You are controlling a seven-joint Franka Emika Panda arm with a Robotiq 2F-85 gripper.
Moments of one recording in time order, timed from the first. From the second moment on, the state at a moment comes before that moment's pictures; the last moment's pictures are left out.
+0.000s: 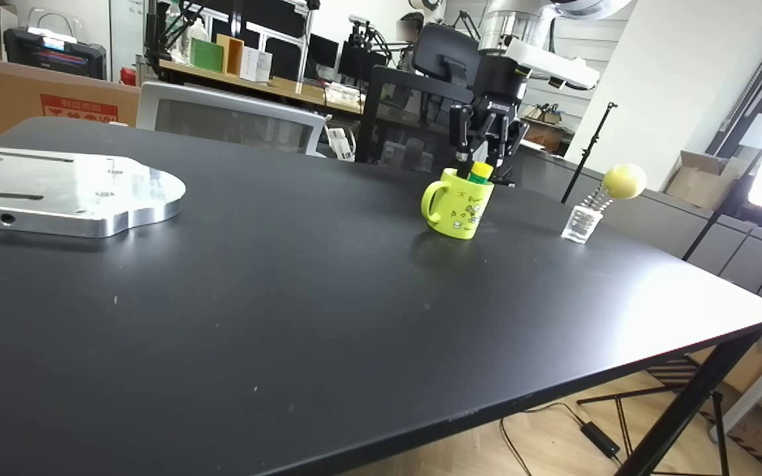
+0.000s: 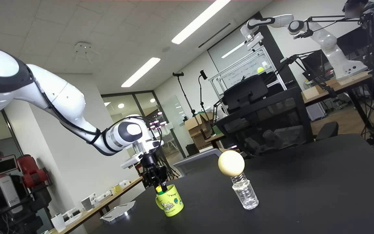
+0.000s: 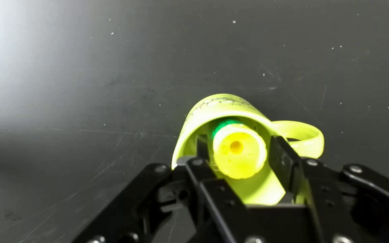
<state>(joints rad) 0.20 0.63 0.01 -1.72 -0.03 2.28 0.26</state>
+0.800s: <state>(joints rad) 0.17 0.39 0.02 -1.78 0.04 2.22 0.26</state>
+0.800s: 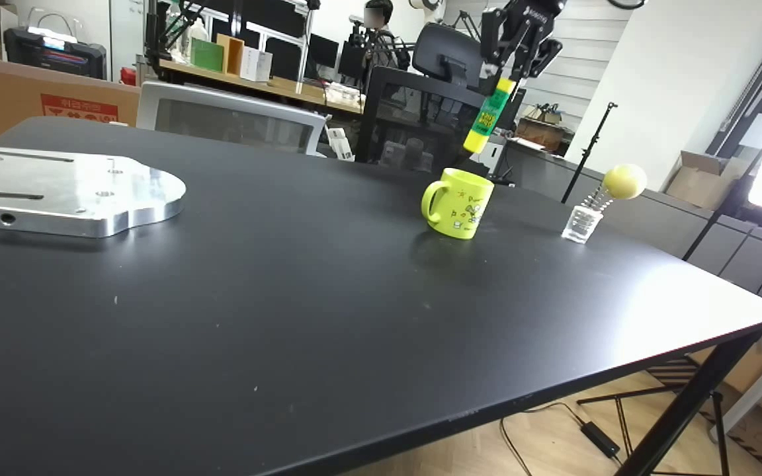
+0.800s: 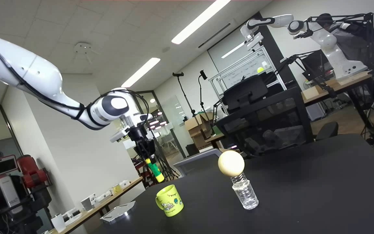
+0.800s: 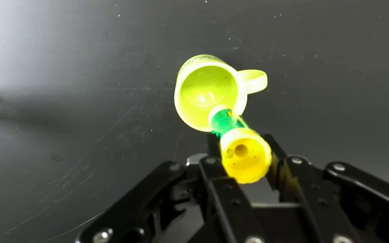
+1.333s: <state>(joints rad) 0.06 -0.01 0.00 -2.15 0.05 2.18 0.21</state>
